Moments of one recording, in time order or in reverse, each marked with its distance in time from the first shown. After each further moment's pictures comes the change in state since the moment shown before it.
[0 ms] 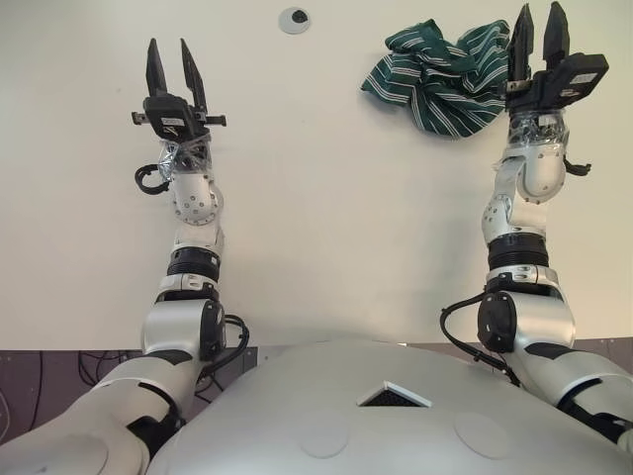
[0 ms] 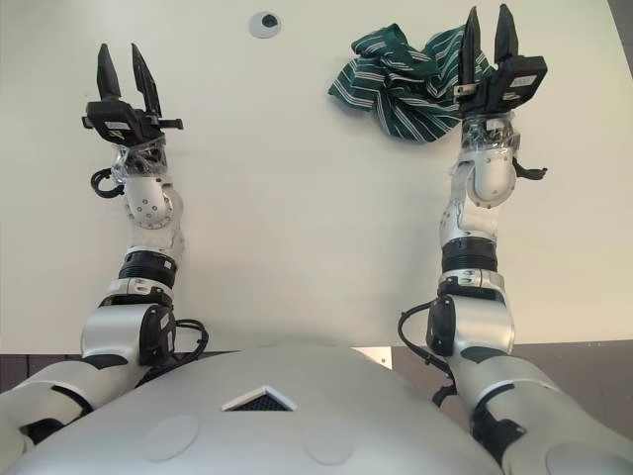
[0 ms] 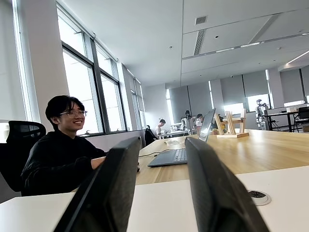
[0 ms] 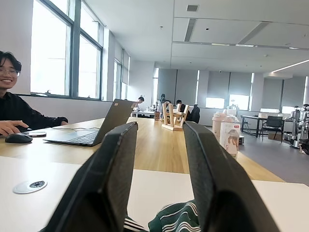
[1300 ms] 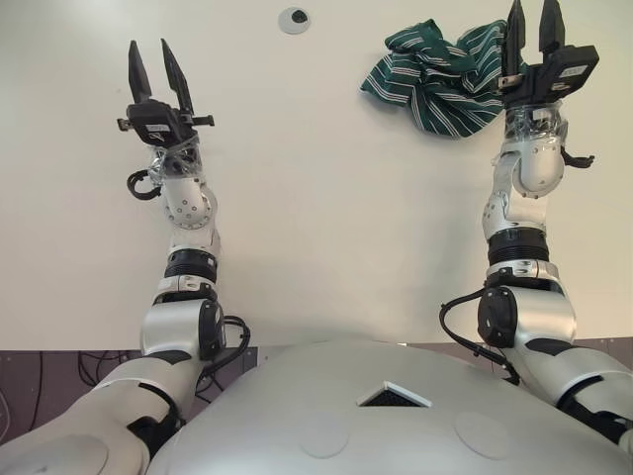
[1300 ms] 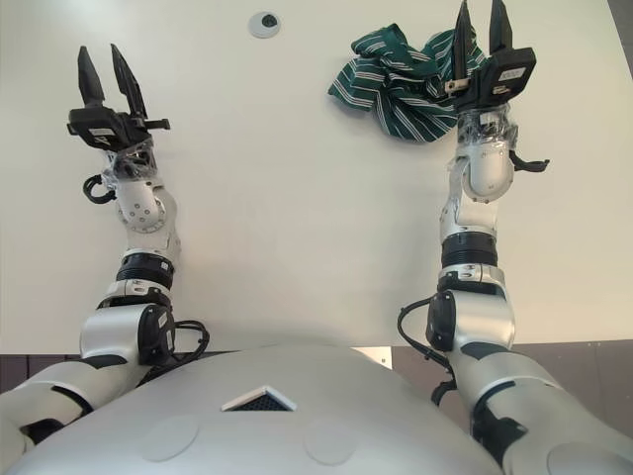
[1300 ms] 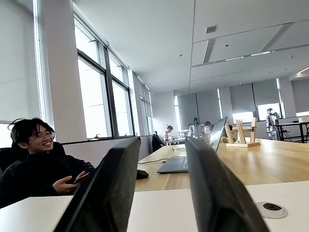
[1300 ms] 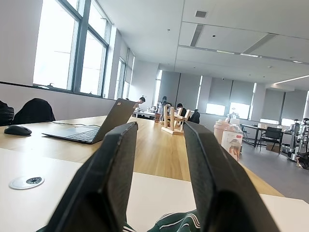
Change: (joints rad) left arm 0.006 0.000 0.053 0.015 -0.011 -0.064 0.002; right arm -0.029 0.000 0.000 0.028 -0.074 -0.033 -0.022
